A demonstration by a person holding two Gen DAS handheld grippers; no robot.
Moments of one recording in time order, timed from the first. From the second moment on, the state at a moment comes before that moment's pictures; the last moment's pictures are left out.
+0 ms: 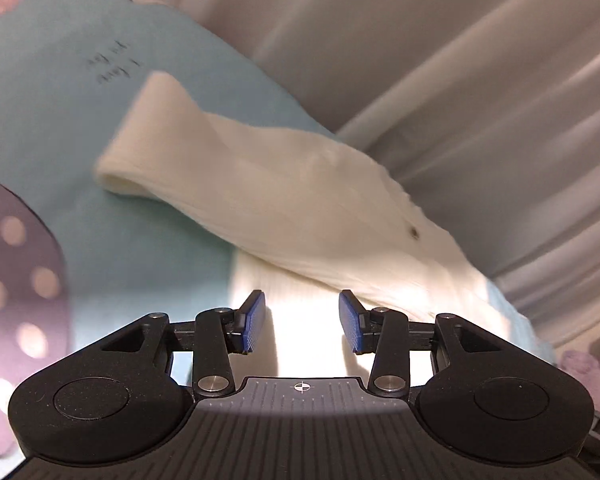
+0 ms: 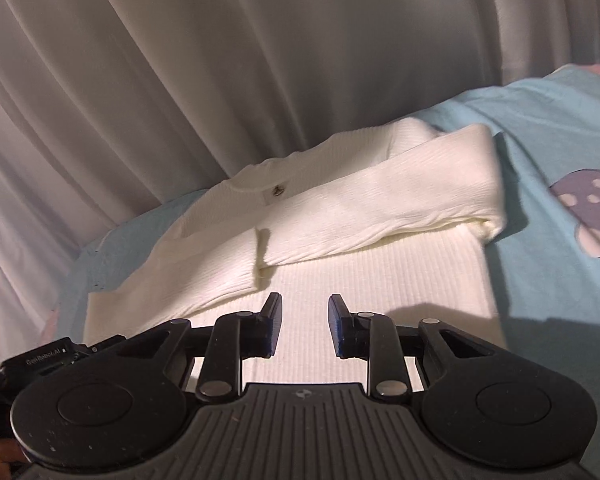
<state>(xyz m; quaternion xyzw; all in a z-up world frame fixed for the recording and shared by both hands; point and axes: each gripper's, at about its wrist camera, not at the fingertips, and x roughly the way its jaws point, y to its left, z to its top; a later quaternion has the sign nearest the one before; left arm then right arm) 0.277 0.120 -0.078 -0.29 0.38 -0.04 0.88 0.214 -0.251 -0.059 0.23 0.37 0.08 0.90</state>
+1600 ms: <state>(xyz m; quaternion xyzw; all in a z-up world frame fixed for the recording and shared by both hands) 0.321 0.117 -0.076 -0.18 0.37 -0.02 0.91 0.273 -0.273 -0.051 0.06 0.27 -0.05 0.96</state>
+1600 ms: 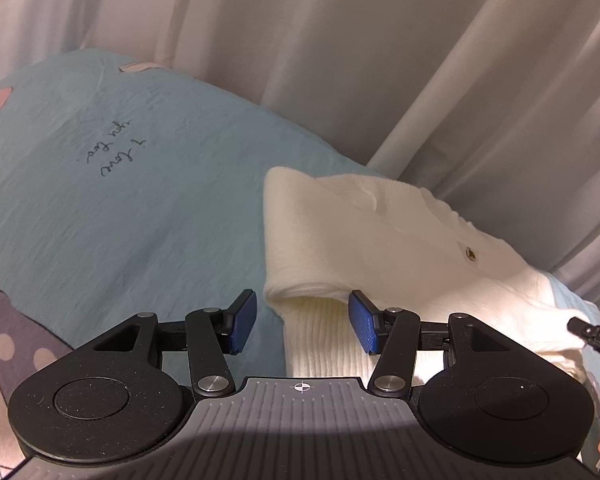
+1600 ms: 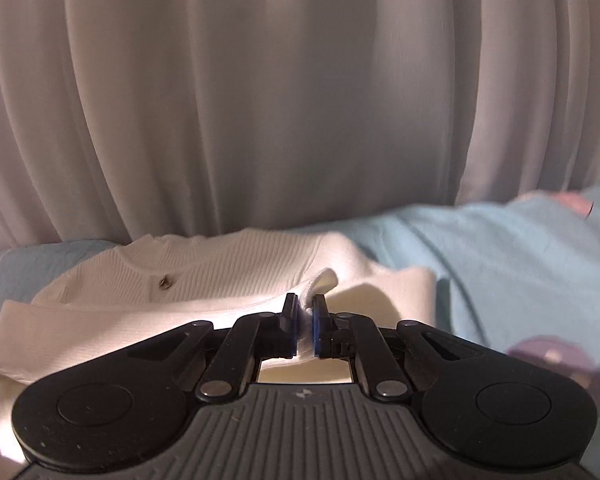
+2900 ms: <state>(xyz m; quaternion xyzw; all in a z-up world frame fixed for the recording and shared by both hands) 0.361 0.067 -0.067 -0.10 0.38 -0.09 0.92 0.252 -0.335 -0.096 0.46 0.33 -0.06 0.82</state>
